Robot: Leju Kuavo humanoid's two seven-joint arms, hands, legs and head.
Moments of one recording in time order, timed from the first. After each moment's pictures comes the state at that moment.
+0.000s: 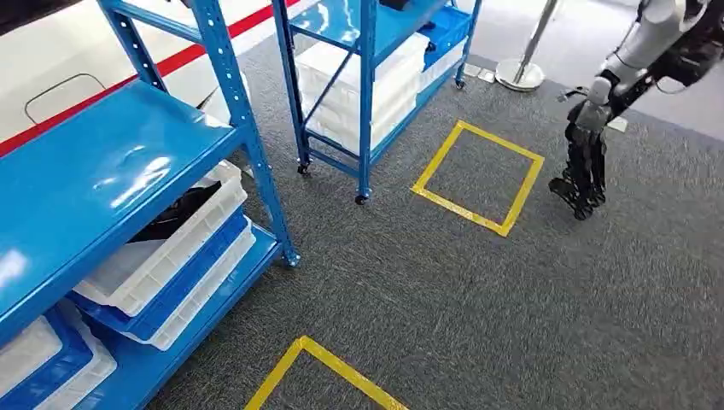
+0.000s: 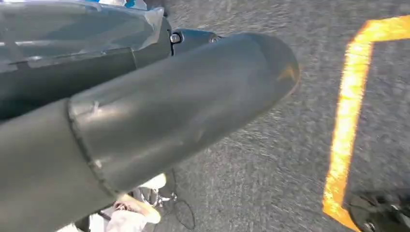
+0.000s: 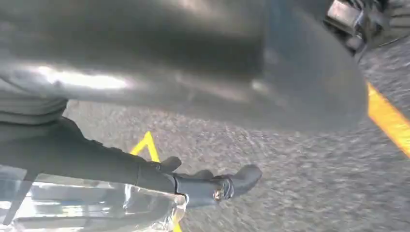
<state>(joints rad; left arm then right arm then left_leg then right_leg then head) -0.16 -0.10 1.06 -0.18 -1.35 -0.08 0.12 -0.02 0.11 0.12 -0.41 0.71 0.00 0.30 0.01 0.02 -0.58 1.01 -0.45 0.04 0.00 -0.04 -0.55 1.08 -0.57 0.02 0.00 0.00</state>
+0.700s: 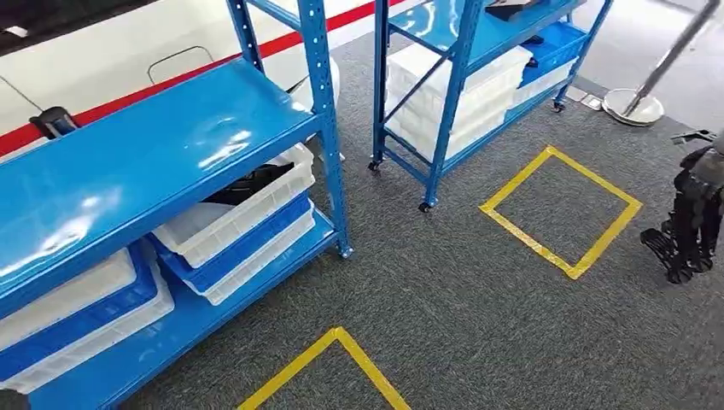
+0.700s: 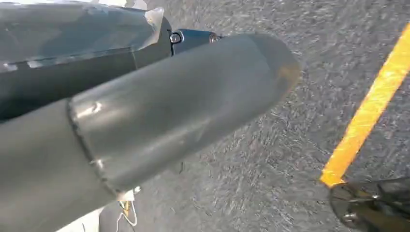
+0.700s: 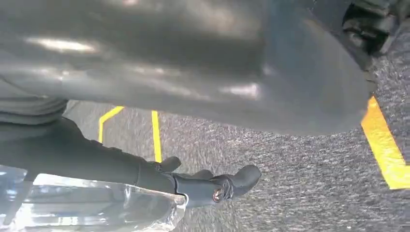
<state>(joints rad) -0.17 -0.10 1.06 -0.18 -1.34 -0.10 0.10 -0.01 0.13 0.09 -0.43 0.78 0.01 0.30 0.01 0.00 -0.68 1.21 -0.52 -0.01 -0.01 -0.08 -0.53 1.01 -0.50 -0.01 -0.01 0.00</state>
